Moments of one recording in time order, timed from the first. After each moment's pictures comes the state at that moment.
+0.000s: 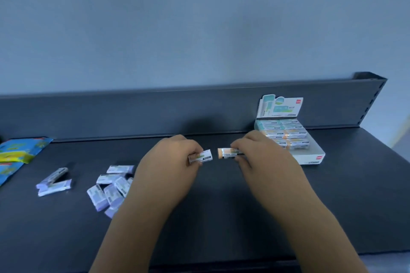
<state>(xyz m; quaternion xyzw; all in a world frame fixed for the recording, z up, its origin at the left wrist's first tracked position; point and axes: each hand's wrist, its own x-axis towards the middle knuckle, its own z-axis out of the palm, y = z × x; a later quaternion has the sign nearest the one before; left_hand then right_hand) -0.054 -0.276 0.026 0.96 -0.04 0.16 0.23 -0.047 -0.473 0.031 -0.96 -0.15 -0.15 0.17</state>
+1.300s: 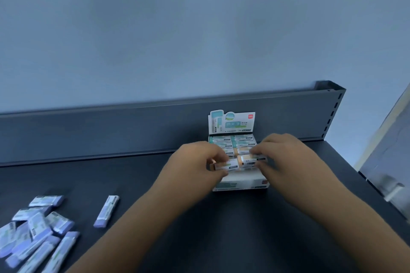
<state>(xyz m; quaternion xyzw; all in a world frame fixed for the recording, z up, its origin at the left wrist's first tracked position) 0.024 -0.423 0.023 0.92 -0.15 0.10 0.34 0.028 -0.650 0.031 -0.96 -0.19 -0.14 0.15</state>
